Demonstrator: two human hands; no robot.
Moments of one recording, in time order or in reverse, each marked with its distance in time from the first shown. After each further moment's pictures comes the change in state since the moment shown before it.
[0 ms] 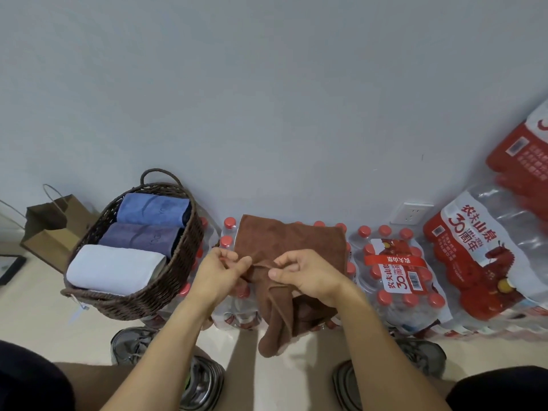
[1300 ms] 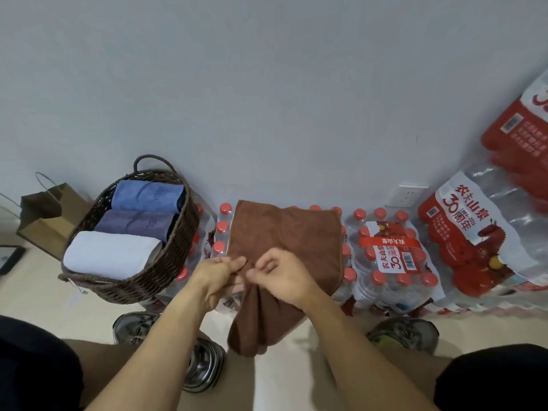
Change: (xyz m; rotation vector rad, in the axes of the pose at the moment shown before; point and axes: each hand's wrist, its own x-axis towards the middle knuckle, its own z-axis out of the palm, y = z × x) left_hand -0.004 -0.022 0.008 -0.283 -0.074 -0.374; right_hand 0.005 0.041 0.042 -0.232 0.324 -0.016
